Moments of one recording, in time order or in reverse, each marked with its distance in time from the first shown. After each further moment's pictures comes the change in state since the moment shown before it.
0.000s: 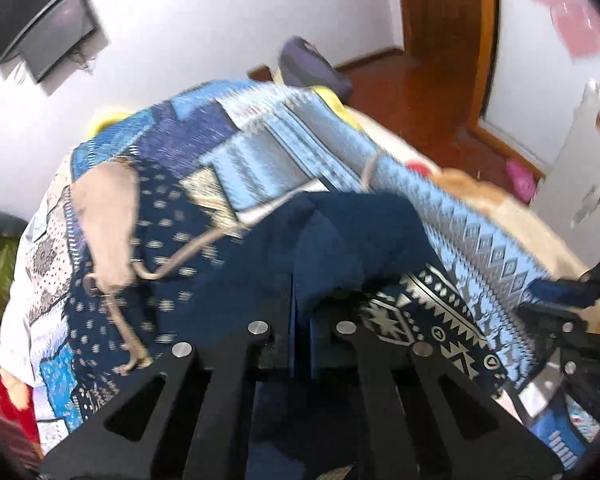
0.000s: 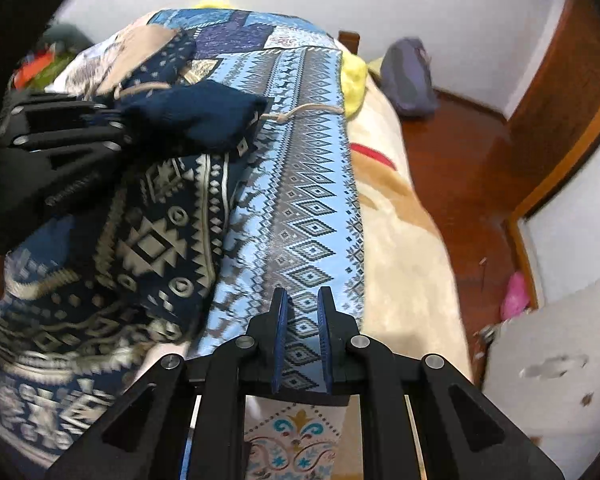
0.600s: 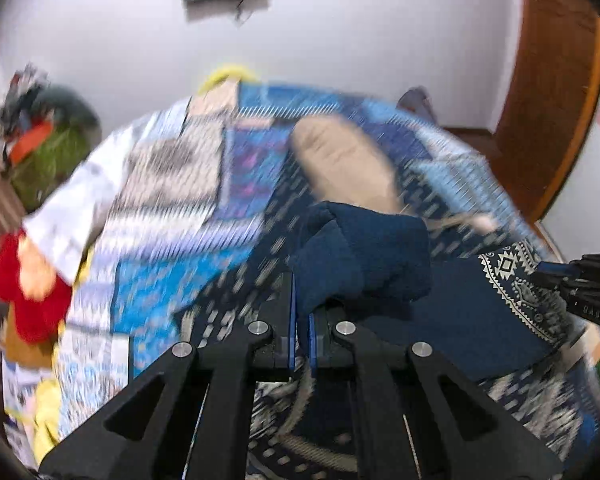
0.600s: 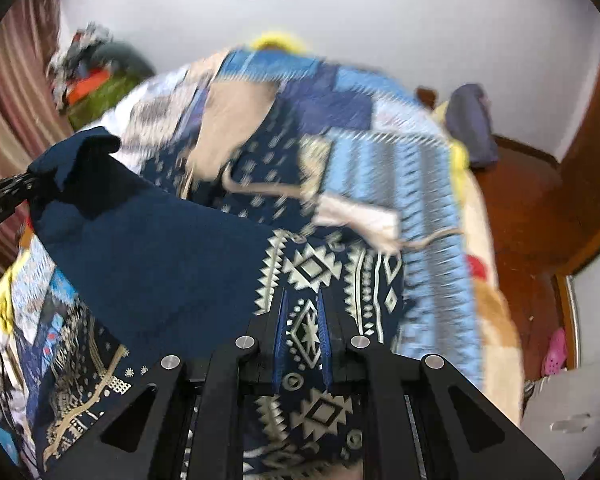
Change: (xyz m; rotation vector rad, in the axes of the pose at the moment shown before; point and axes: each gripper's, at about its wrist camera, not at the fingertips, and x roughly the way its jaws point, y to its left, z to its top) left arm -0.066 0.232 -0.119 -0.409 -0.037 0.105; right arm 0.011 0.123 0.080 -0.146 -0.046 0.106
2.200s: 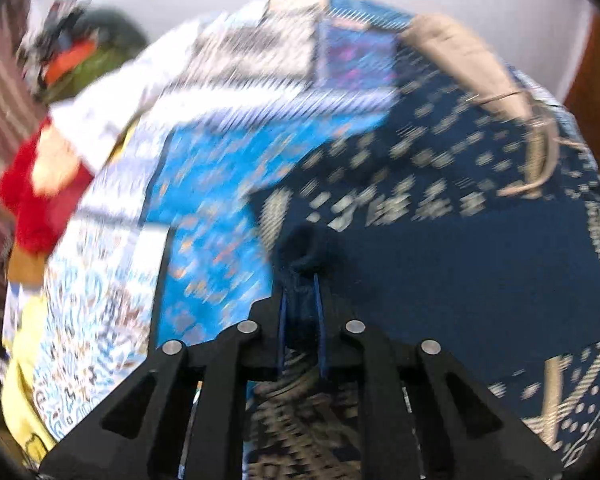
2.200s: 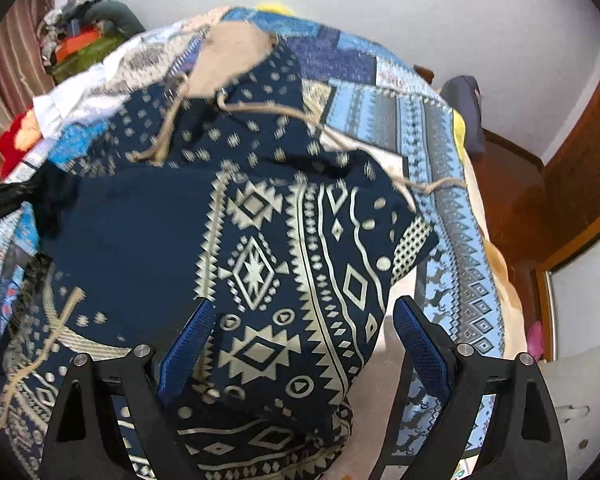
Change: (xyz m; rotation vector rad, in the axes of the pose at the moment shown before) left arm 0.067 0.088 -0.090 -0.149 0.213 0.144; right arm 0.013 0.011 -0.050 -0.056 0.039 -0.119
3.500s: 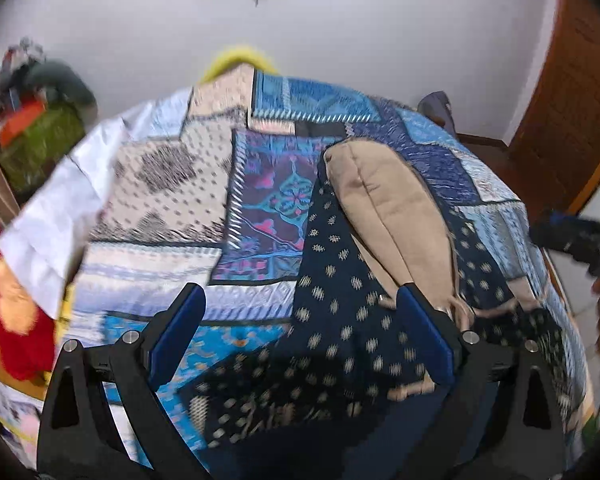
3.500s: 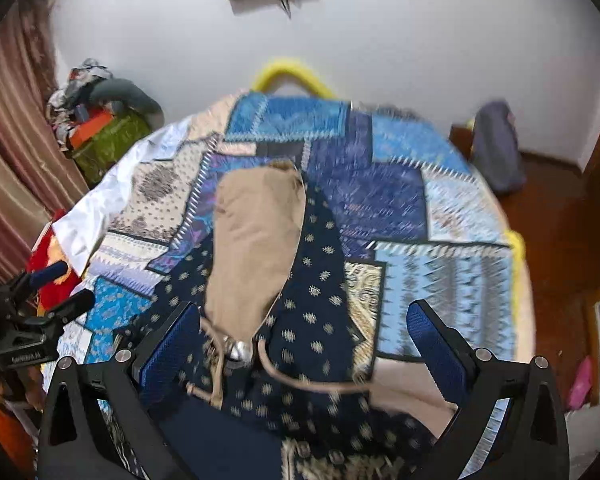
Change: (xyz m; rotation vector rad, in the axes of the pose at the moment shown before) left arm -0.026 -0.077 0.176 0.067 -0.142 -0.184; right arm 0.023 -0.008 0.228 0.172 -0.115 0.221
